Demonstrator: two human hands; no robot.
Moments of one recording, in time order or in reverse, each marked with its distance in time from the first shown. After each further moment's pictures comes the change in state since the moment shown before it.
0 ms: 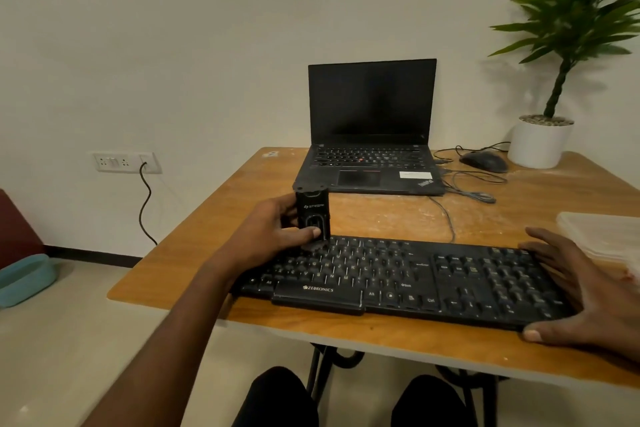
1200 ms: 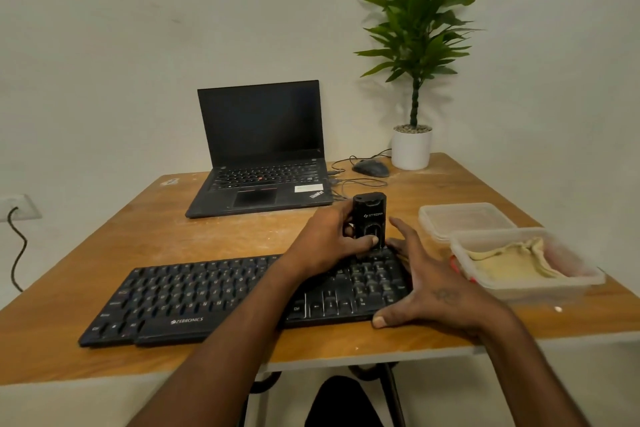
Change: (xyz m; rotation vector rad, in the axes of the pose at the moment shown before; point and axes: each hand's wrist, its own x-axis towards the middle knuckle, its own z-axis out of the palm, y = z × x) left_hand 0.085 0.141 0.202 0.014 -0.185 0.265; right_hand -0.024 -0.020 -0.004 0.047 0.001 0.040
